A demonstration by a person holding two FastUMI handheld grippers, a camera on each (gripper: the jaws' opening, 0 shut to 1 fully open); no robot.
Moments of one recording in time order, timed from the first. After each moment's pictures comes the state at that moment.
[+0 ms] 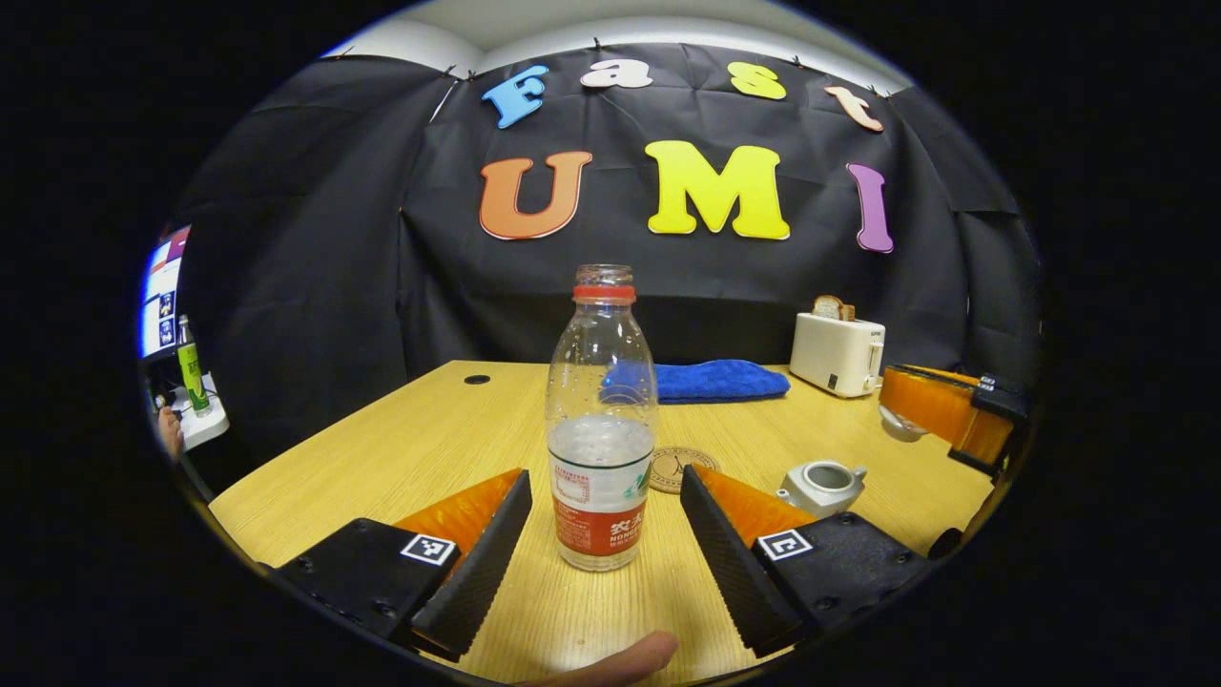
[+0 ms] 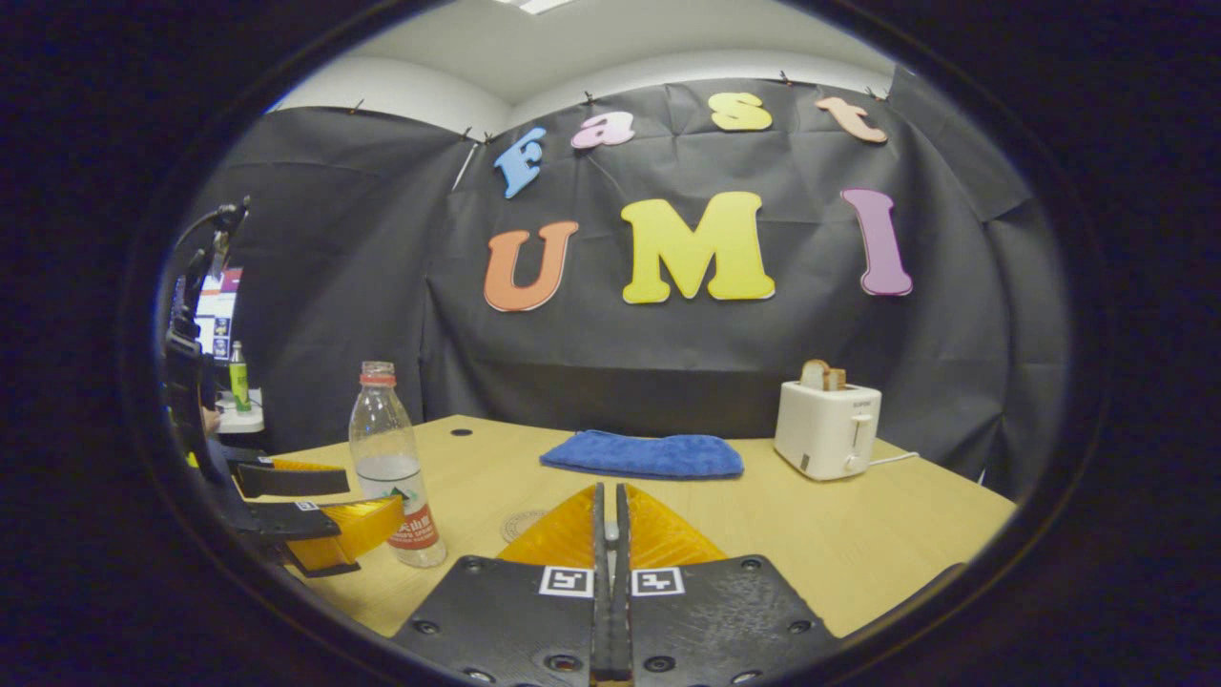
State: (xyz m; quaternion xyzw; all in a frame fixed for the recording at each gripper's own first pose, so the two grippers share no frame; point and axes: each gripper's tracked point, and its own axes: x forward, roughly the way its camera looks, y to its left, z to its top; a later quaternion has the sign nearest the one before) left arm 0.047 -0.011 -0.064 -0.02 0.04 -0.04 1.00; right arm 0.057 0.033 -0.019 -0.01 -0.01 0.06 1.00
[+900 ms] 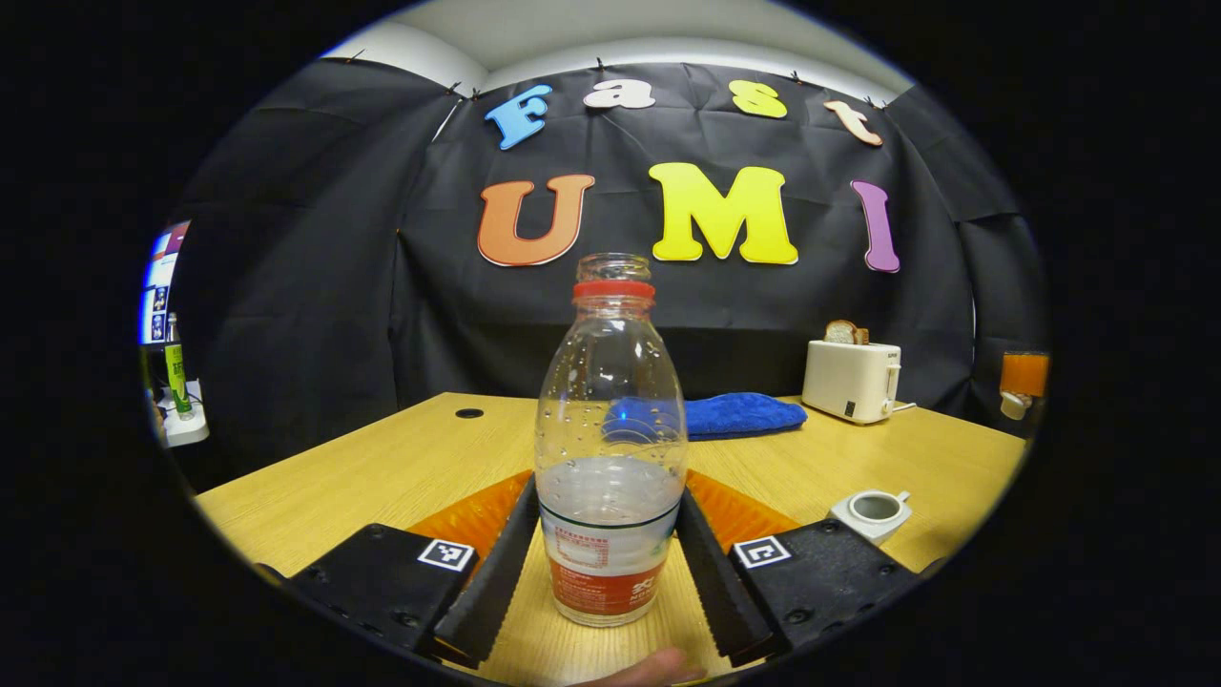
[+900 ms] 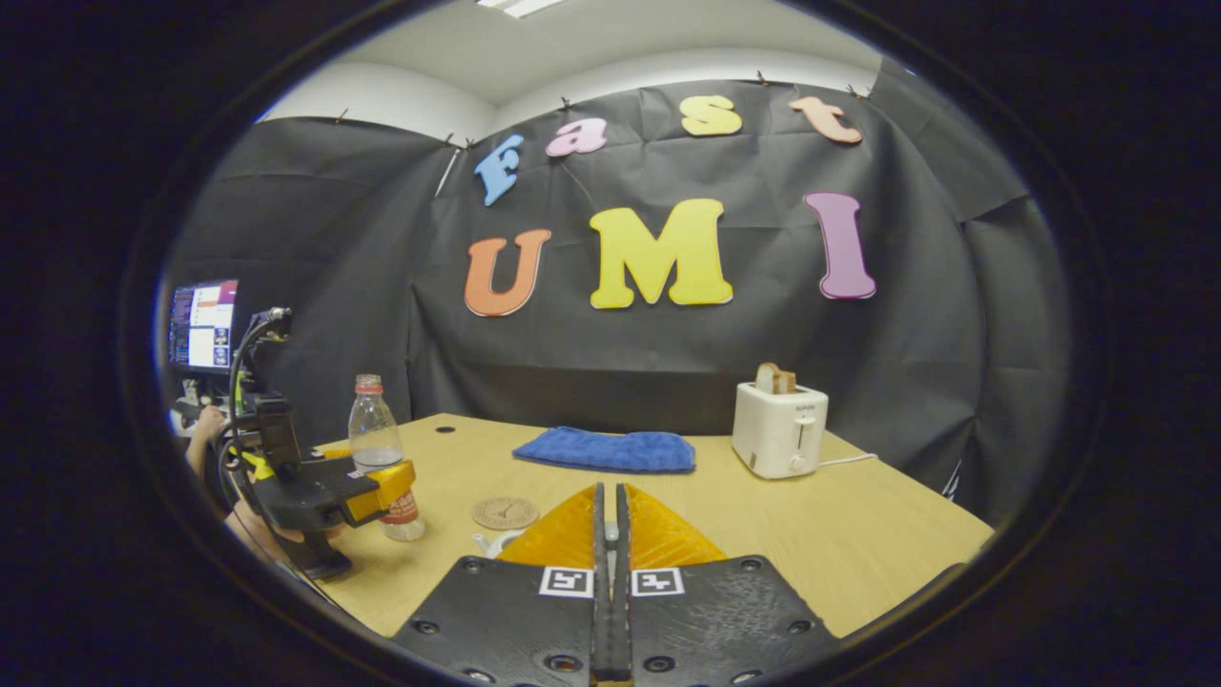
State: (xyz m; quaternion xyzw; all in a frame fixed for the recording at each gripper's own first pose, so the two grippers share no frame) left arm 0.097 -0.008 -0.063 -0.02 -0.01 -0.04 1.00; right arm 0.021 -0.030 -0.009 0.00 0.01 0.04 1.00
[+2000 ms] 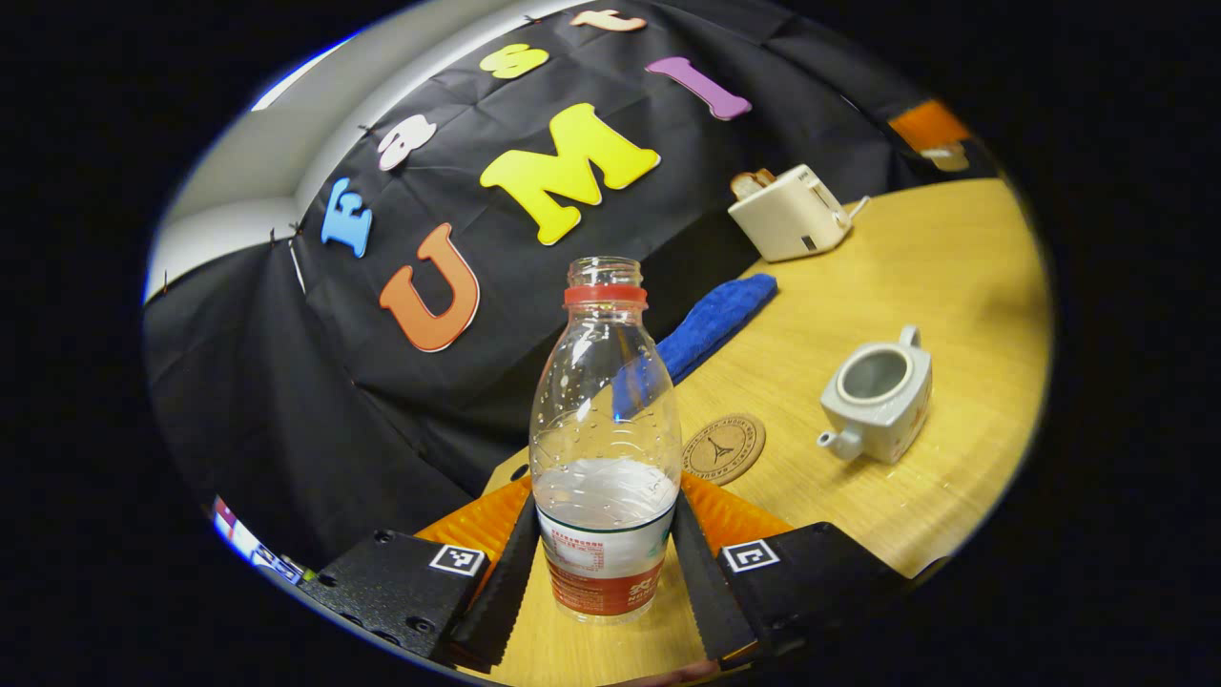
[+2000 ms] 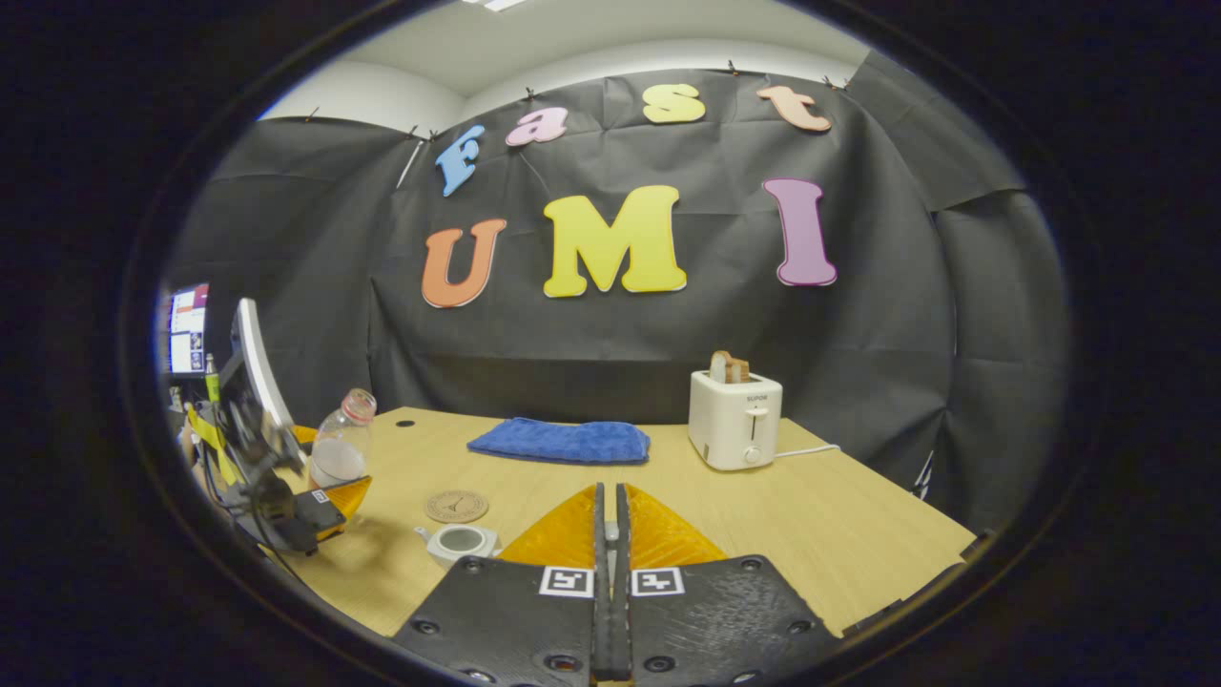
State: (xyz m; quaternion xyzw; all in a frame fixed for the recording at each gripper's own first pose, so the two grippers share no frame) left arm 0.085 -0.029 -0.061 0.37 0.03 -0.02 0.93; right arm 0.029 -0.080 -0.007 0.01 0.03 0.00 1.00
